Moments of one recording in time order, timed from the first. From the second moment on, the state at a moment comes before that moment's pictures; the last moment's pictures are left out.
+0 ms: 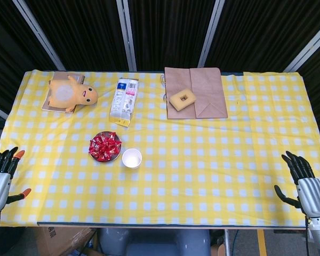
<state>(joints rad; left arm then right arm) -0.08 -1.12 -0.02 -1.68 1.49 1.48 0.15 0.09 -1.22 0.01 -1.29 -1.62 1.55 0.45</state>
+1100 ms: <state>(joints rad) -0.41 -1.15 -0.18 -1.76 1.11 1.05 0.48 0.09 -1.21 0.01 -1.30 -1.61 1.55 0.49</state>
